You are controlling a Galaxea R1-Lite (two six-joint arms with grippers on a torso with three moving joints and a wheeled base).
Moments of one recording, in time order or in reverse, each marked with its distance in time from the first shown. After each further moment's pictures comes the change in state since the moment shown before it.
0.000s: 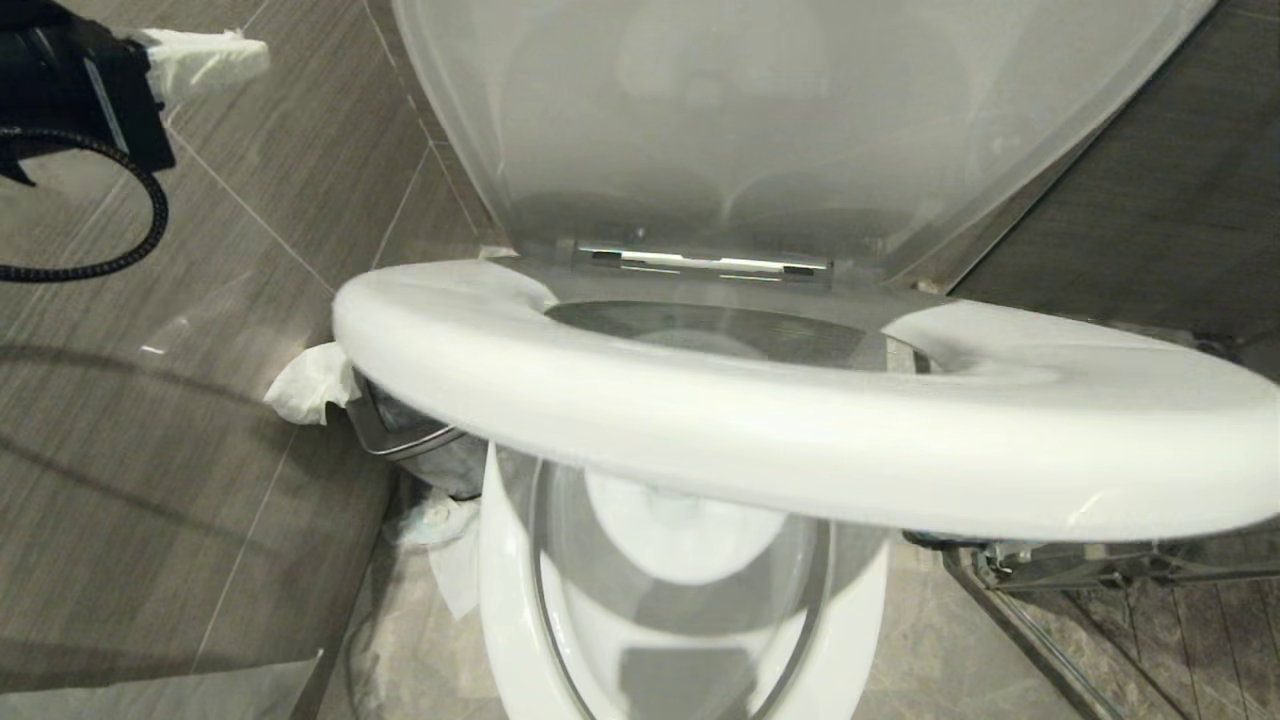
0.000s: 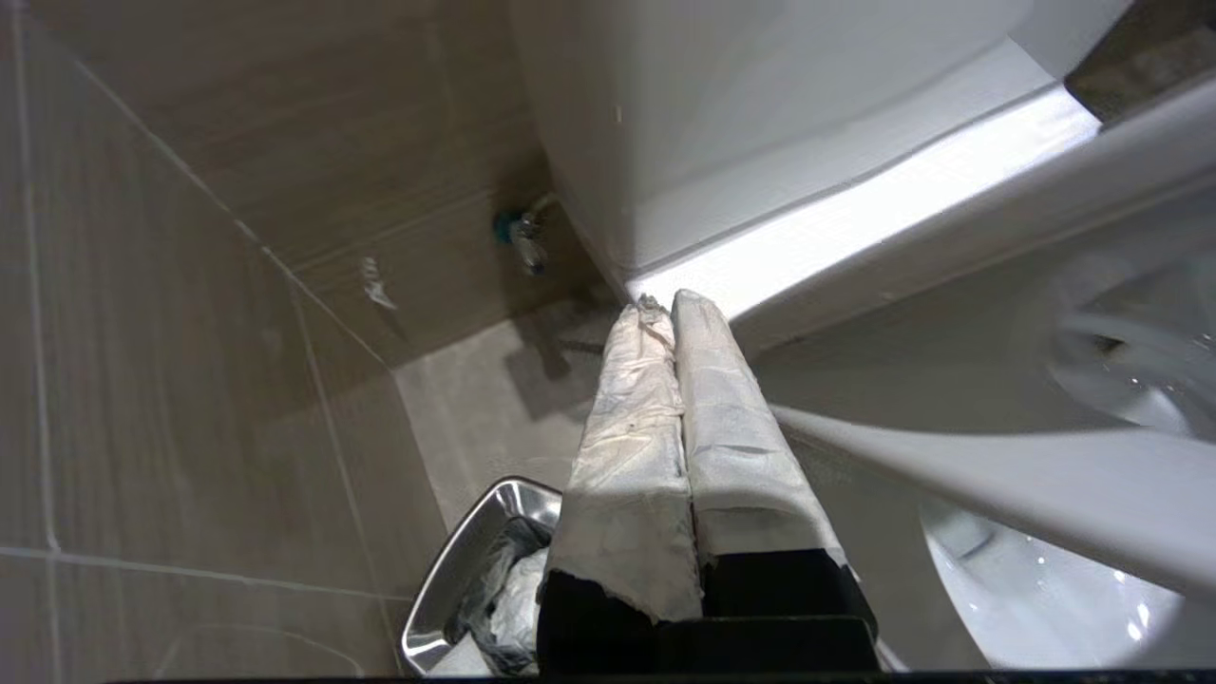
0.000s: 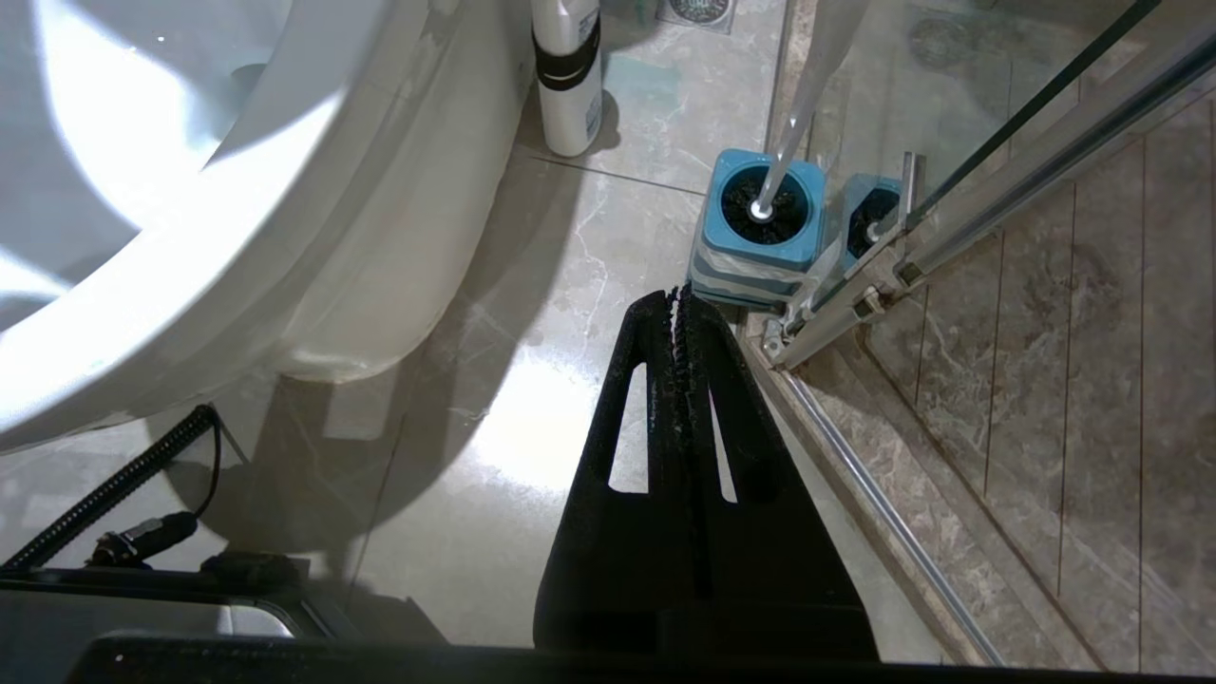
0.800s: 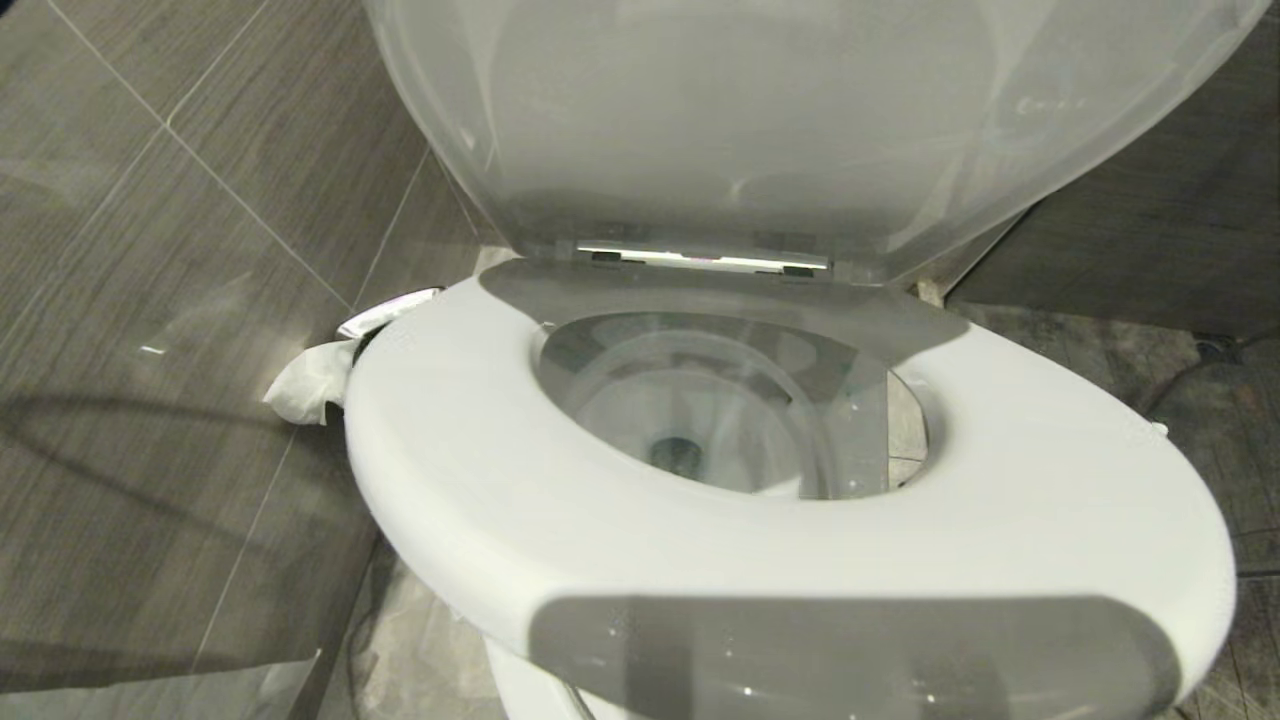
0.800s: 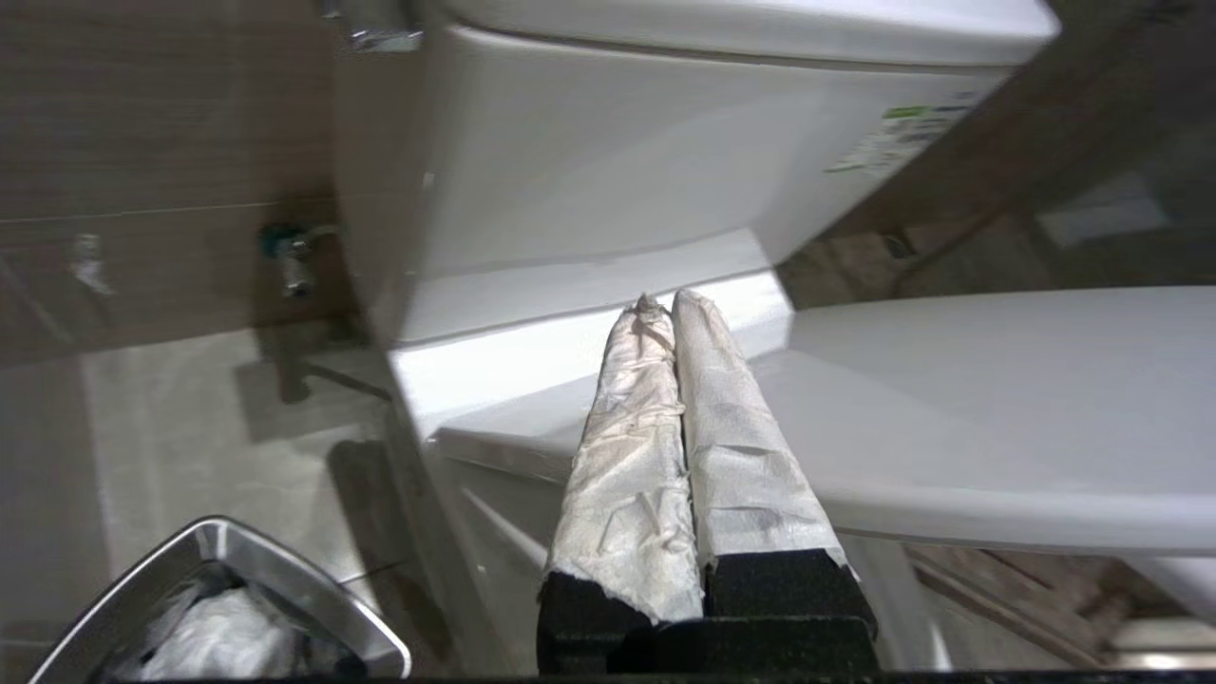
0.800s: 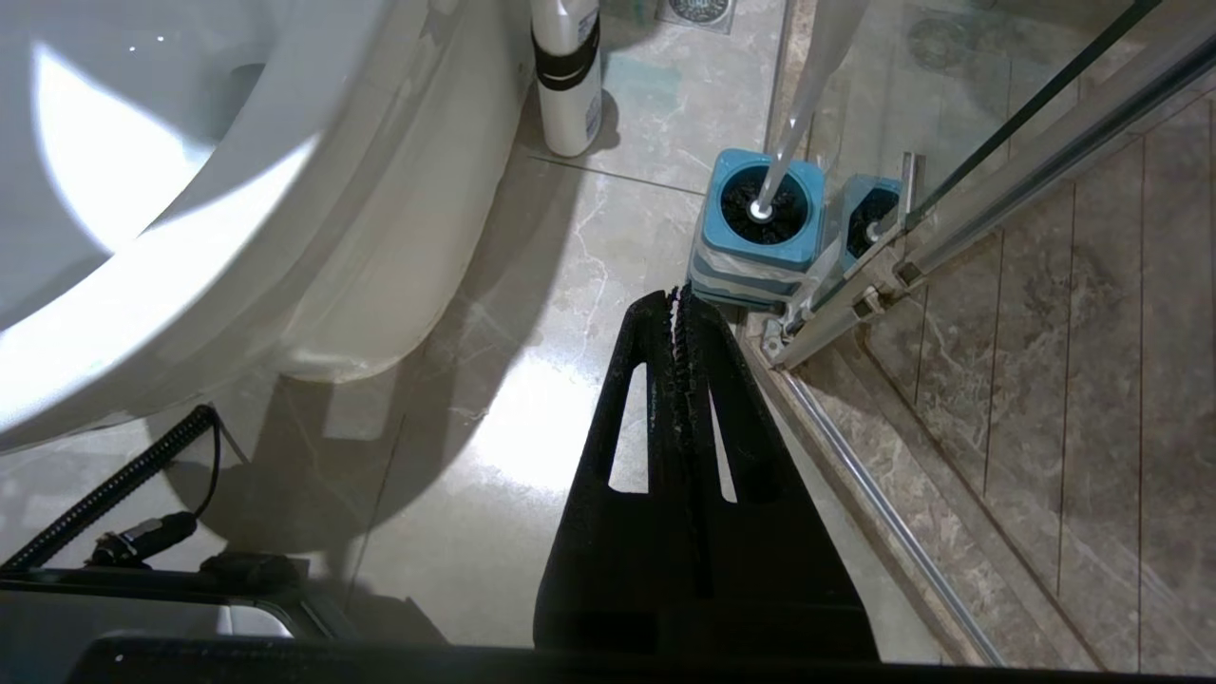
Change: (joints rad) left arm -0.135 0.029 -0.379 0.317 -0.014 -0.413; right arm 0.000 0.000 0.000 0.000 0.000 0.000
